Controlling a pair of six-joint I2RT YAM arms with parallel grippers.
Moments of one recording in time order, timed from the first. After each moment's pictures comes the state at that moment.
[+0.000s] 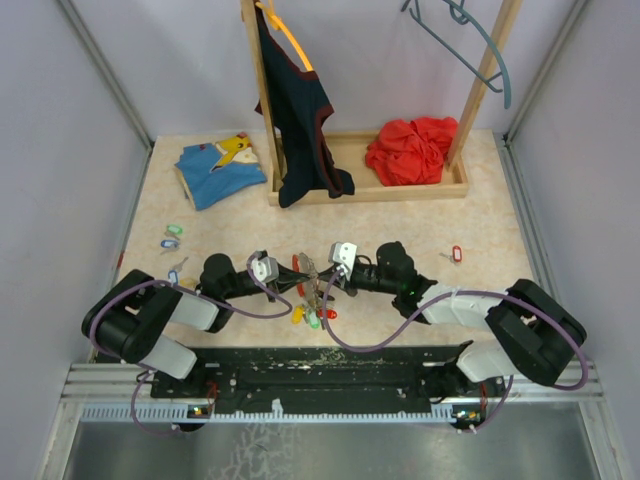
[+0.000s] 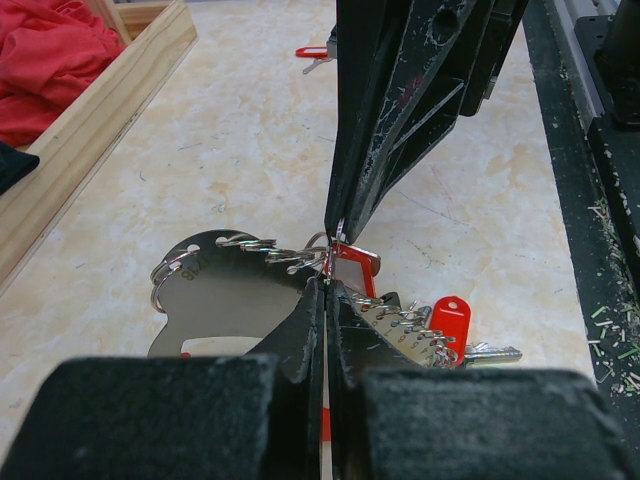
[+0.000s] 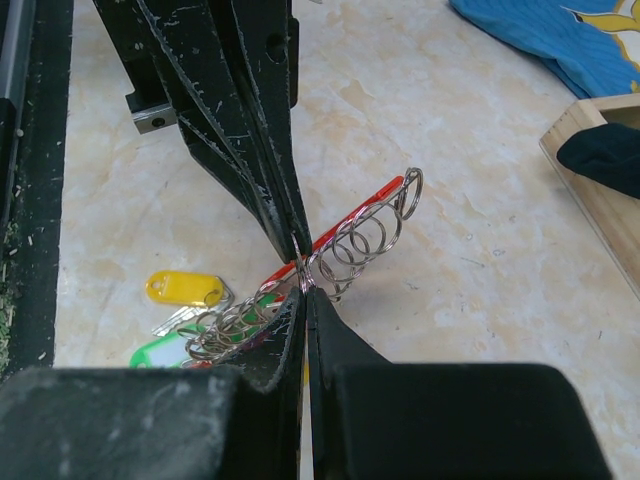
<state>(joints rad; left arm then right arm) -0.50 1.51 0.21 1.30 0.87 0.15 0.77 1.35 0.44 0.68 -0.52 -0.29</state>
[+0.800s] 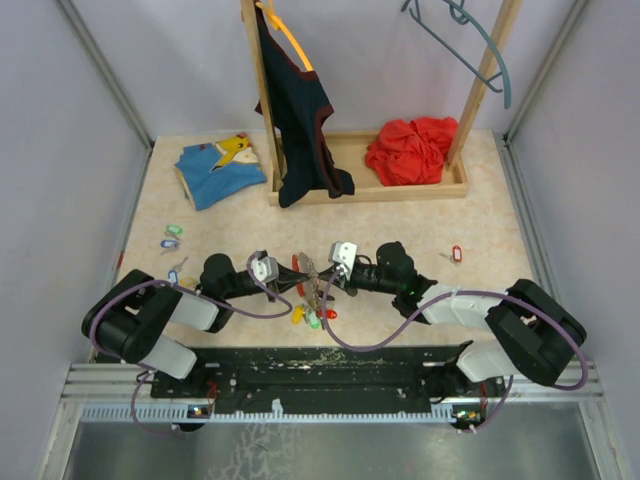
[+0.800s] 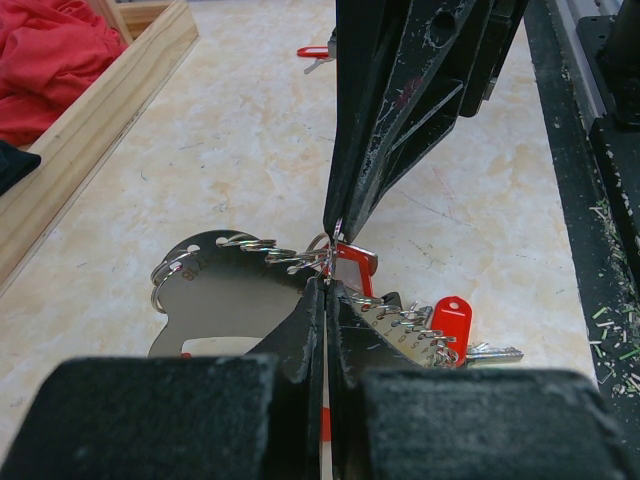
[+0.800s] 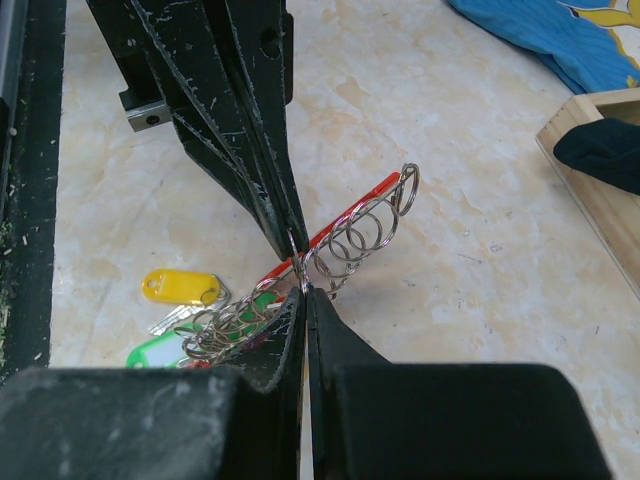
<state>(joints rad) -0.50 1.51 0.21 1.30 0.86 0.15 0.77 1.35 0.44 0.68 -0.51 -0.29</state>
